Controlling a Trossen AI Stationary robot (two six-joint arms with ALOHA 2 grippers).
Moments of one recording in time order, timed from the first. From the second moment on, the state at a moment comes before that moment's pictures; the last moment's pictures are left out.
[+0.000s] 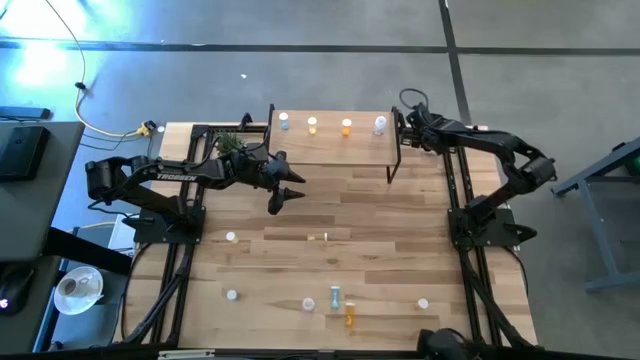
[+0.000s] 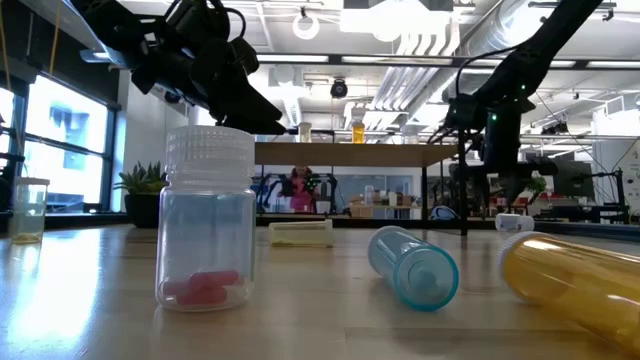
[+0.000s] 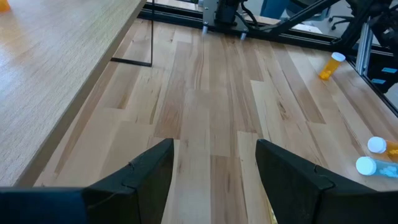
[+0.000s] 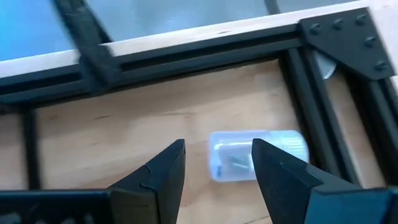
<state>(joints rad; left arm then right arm) 0.48 1.33 0.61 0.25 0.37 0.01 -0.97 1.52 0.80 -0.47 0.42 0.73</state>
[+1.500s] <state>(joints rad) 0.47 1.33 0.61 0.24 0.37 0.02 -0.93 1.56 0.80 -0.44 0.42 0.79</state>
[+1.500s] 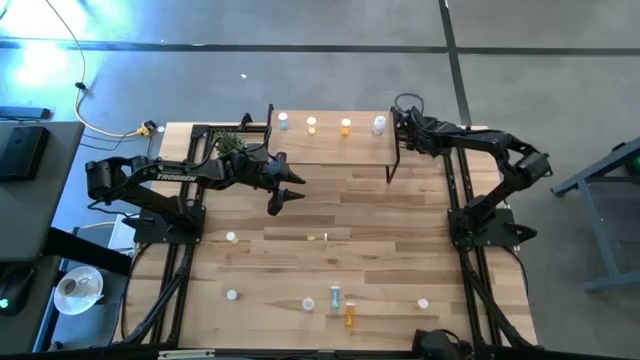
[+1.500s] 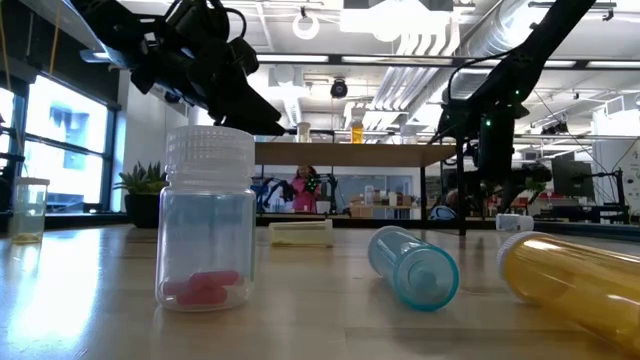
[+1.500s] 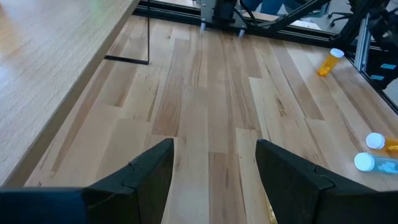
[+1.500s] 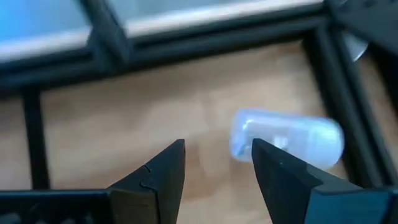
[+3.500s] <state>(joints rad) 0.43 1.33 0.61 0.23 0.37 0.06 -0.91 1.58 0.87 -0.70 0.48 0.89</state>
